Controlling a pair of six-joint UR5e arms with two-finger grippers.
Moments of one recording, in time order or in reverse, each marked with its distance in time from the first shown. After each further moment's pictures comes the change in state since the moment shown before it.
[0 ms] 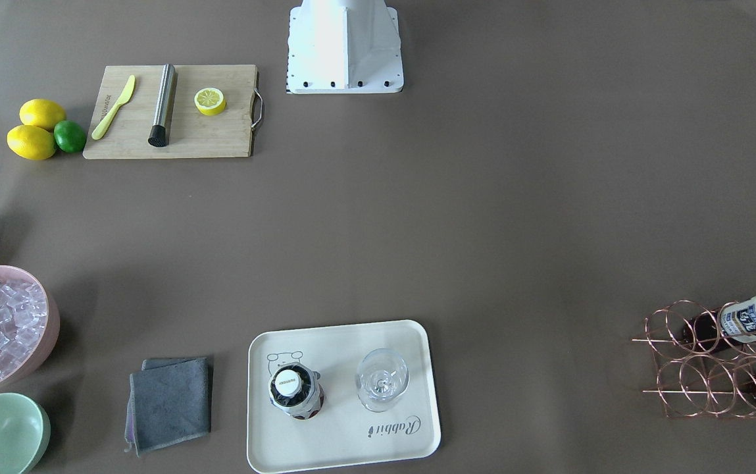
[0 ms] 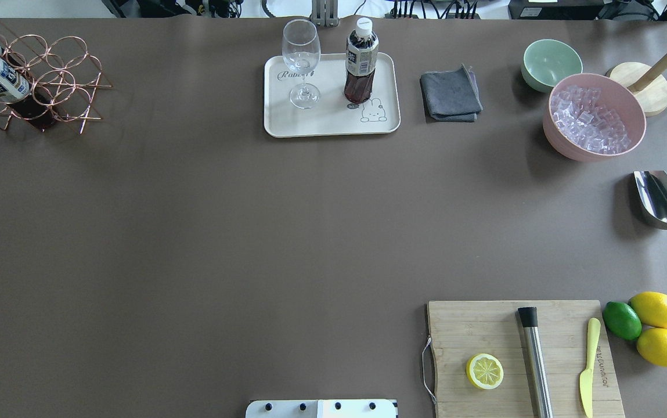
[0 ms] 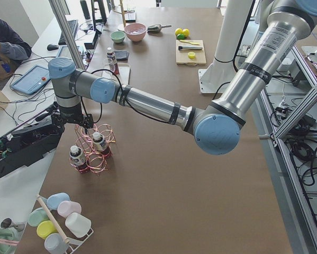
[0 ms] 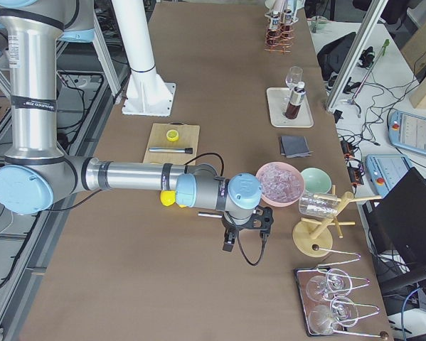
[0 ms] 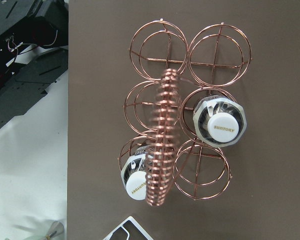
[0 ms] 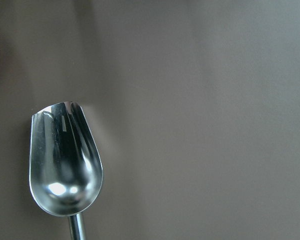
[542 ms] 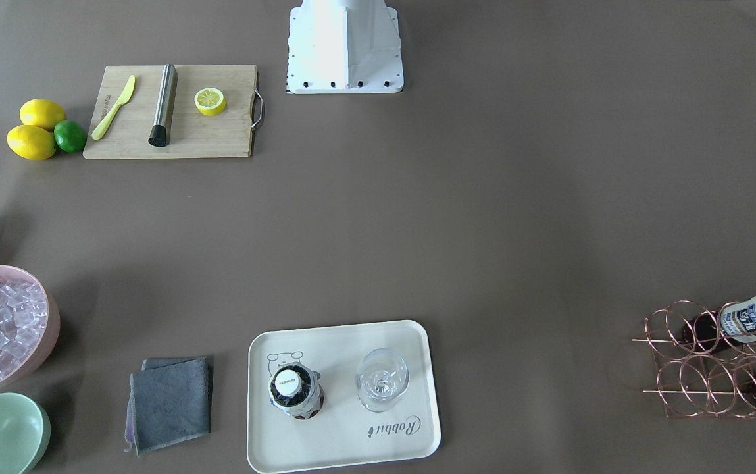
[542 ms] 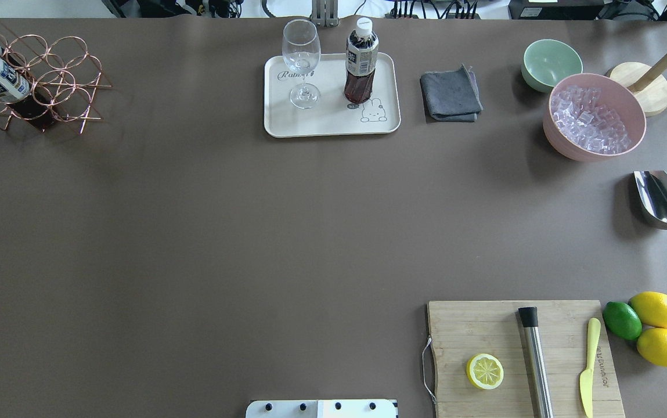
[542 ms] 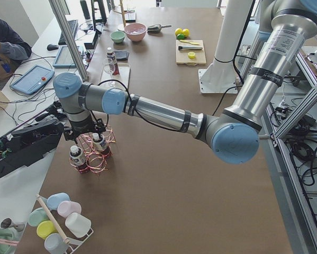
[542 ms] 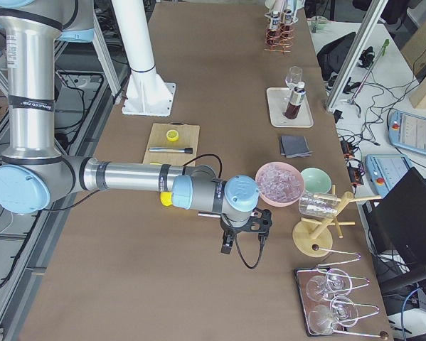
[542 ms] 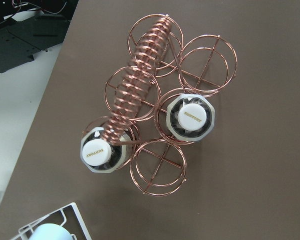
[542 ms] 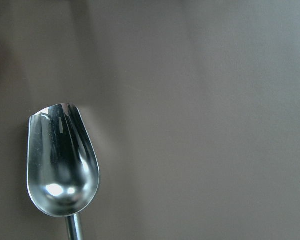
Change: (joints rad) left arm -0.043 0.139 -0.087 0.069 -0.153 -0.253; right arm 0.012 -0.004 0.000 0.004 -0.002 0.000
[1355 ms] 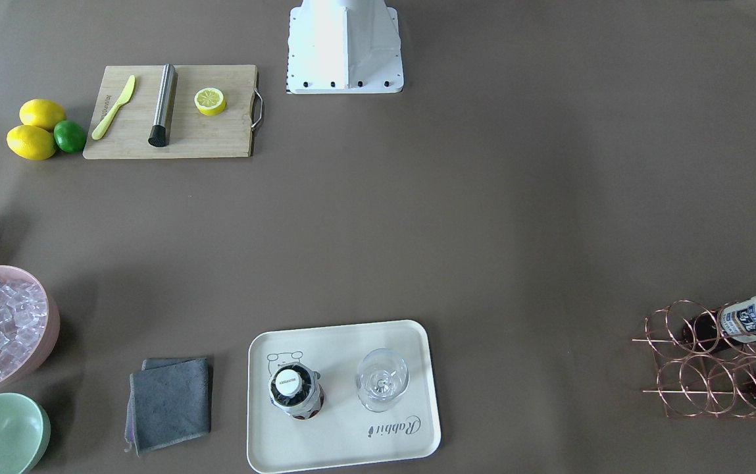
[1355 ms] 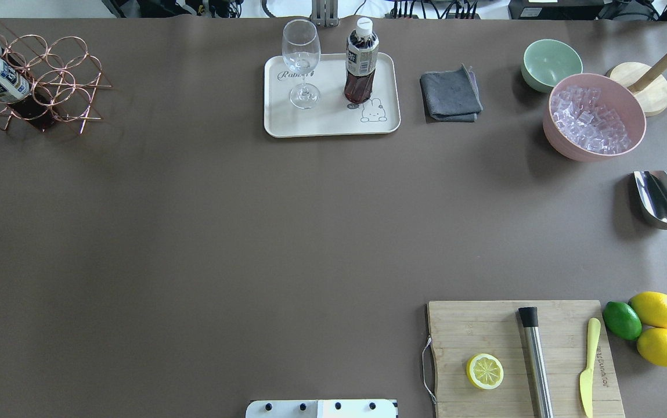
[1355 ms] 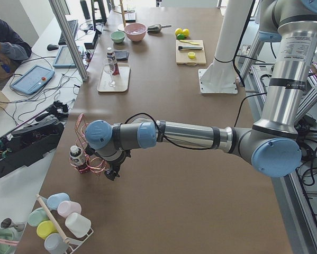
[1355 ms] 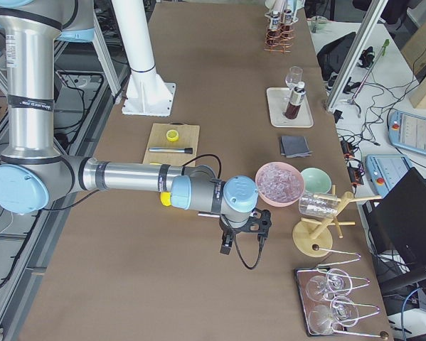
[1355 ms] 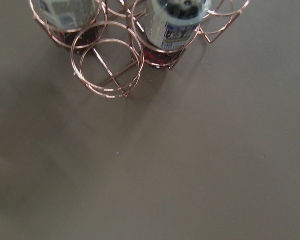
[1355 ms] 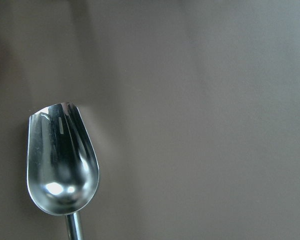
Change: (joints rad) left arm -0.038 0.235 -0.064 0.104 -0.106 -0.529; right arm 0.005 -0.004 0.001 0.000 0.005 -0.004
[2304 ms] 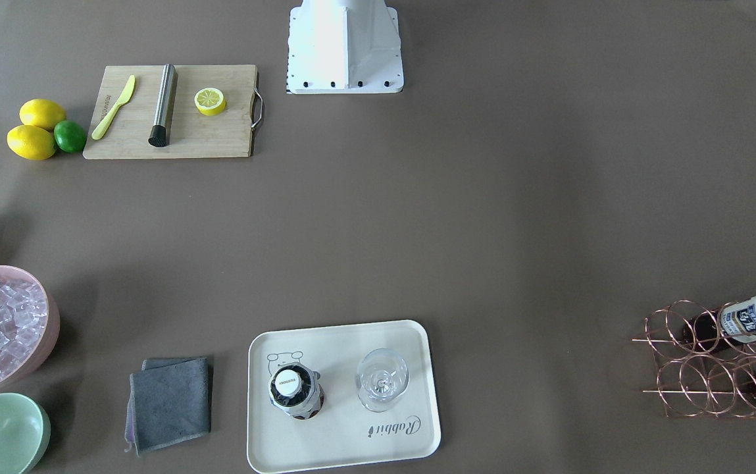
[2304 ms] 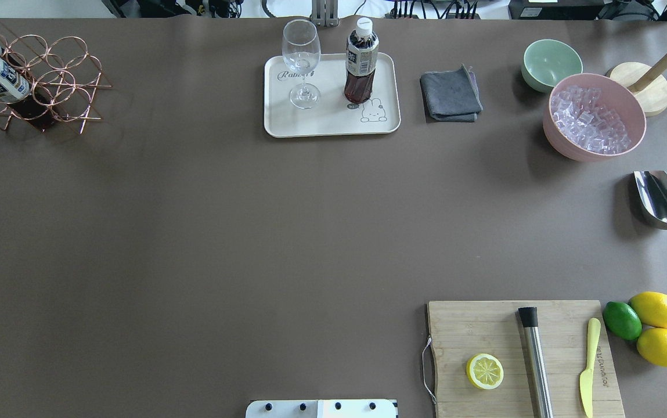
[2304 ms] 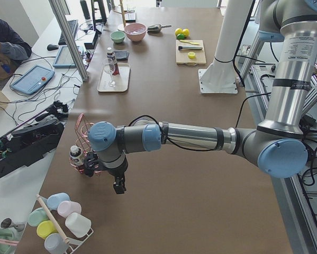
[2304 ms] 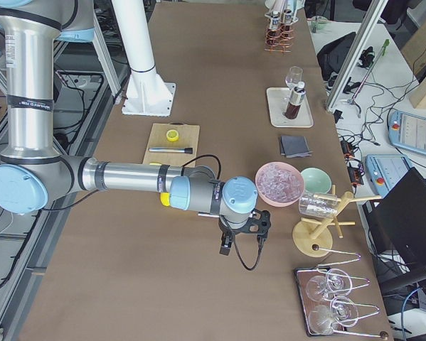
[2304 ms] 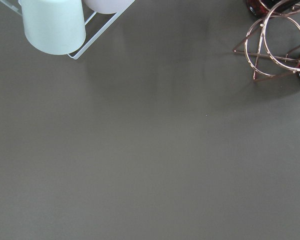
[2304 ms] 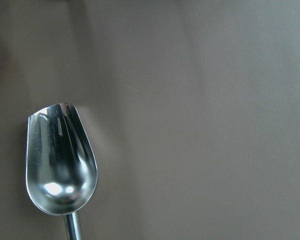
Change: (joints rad) left arm -0.034 0.020 -0.014 -0.005 0.157 -0.452; right arm 0.006 -0.002 -0.001 0.000 0.001 -0.002
